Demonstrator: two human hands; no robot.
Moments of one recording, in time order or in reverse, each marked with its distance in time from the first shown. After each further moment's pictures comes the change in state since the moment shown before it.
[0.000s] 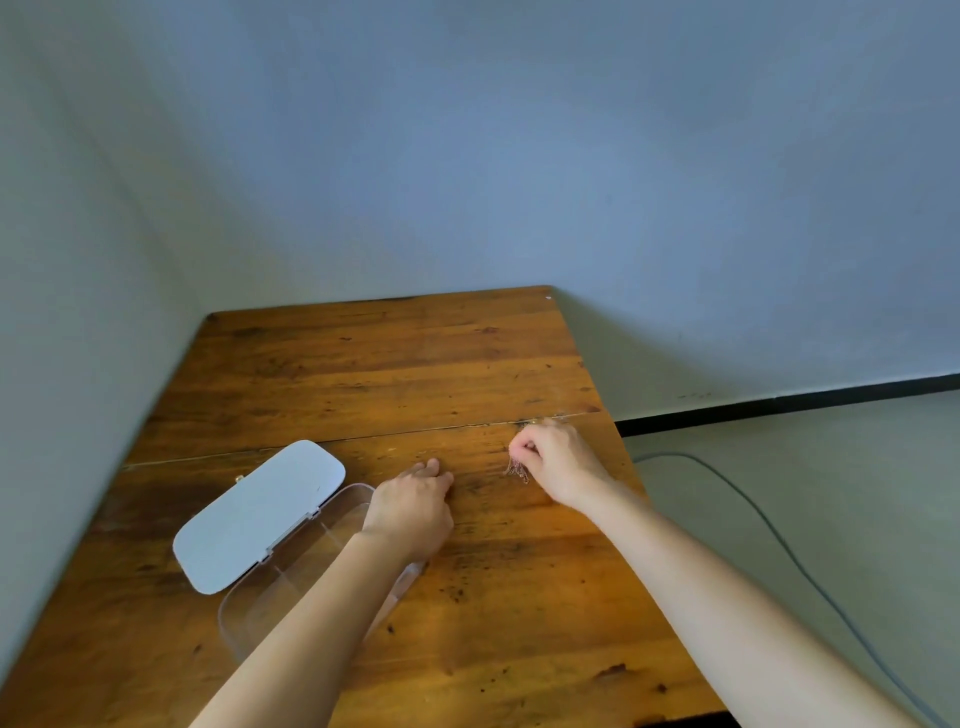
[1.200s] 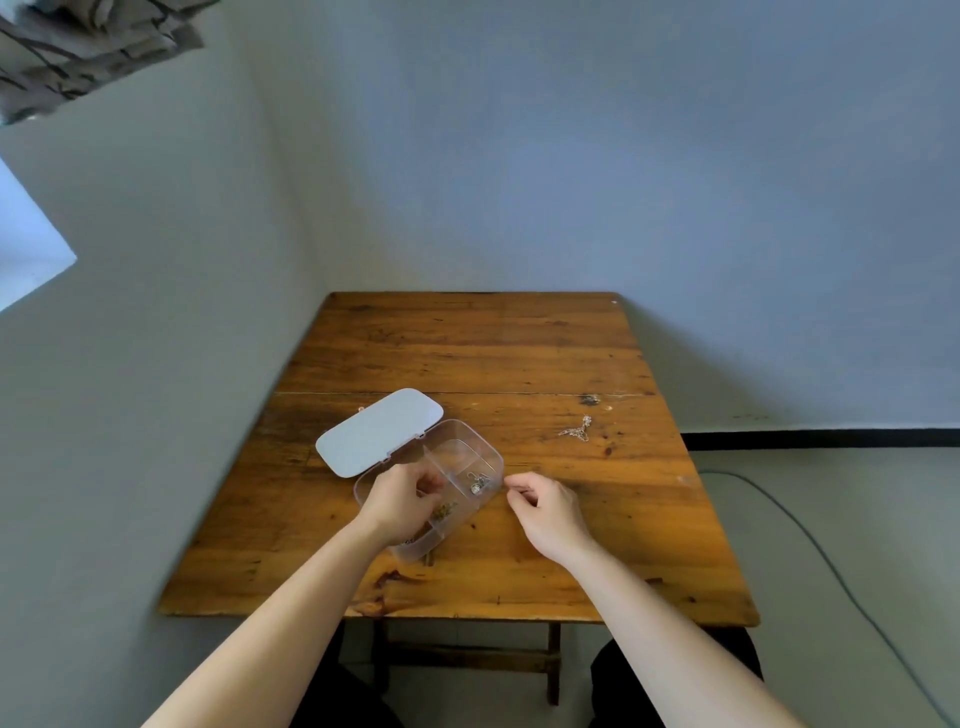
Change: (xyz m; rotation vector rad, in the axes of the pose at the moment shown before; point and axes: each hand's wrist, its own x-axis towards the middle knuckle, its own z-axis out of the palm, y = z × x) left_hand -0.141 -0.068 0.005 -0.643 0.212 -0.203; right_hand -0.118 -0.099 0.081 0.392 -0.044 0.143
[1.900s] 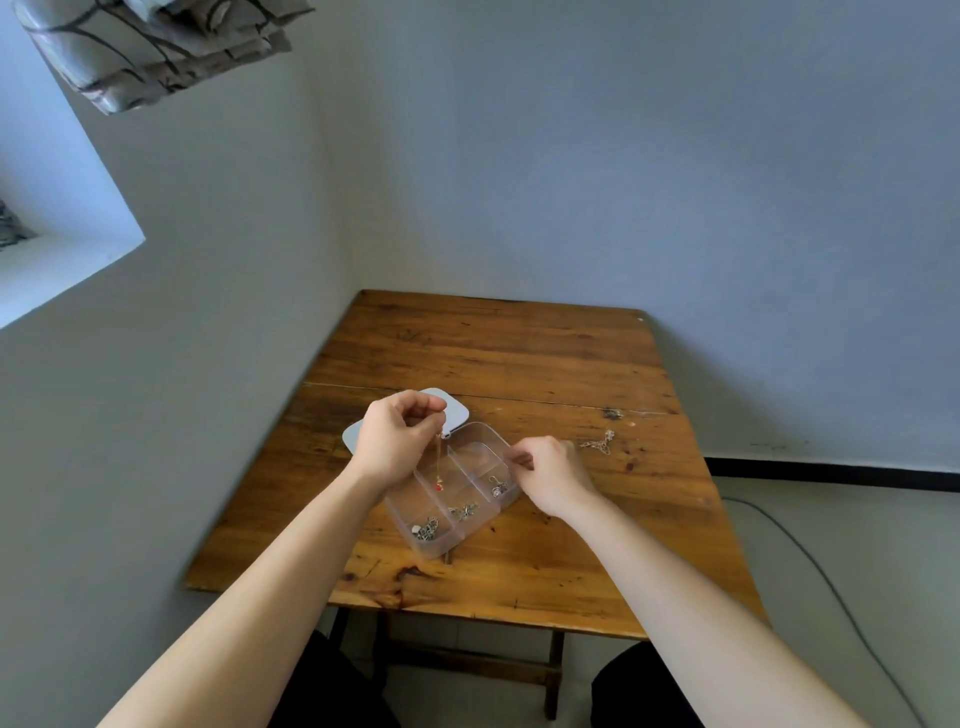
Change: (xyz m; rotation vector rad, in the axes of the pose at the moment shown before) left_hand 0.001 0.023 -0.062 -0.525 0.357 0.023; right_hand 0.035 -0.059 -0.014 -0.300 -0.039 -0.161
